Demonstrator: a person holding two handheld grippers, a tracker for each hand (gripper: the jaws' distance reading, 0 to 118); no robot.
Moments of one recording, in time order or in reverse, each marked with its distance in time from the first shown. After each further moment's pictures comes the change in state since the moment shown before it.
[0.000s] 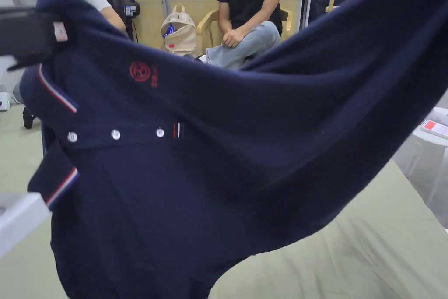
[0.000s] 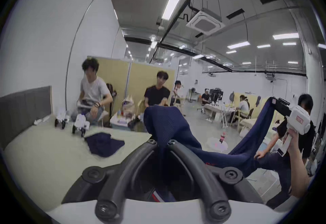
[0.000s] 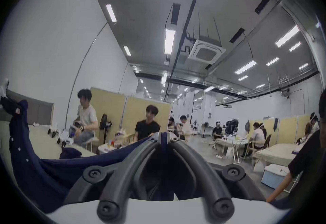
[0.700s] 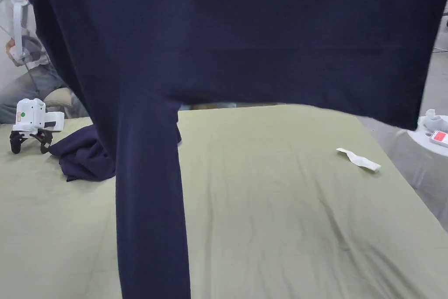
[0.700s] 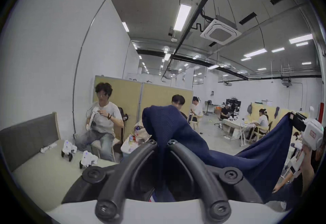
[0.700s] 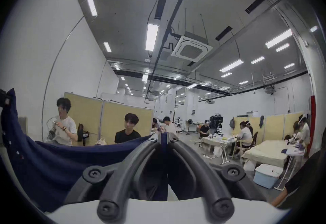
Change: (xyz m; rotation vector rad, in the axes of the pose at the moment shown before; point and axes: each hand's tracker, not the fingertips) left arm 0.001 0.245 -0.212 0.088 0.162 -0.018; right arm 0.007 0.125 -0.261 -0.054 -0.189 -0.027
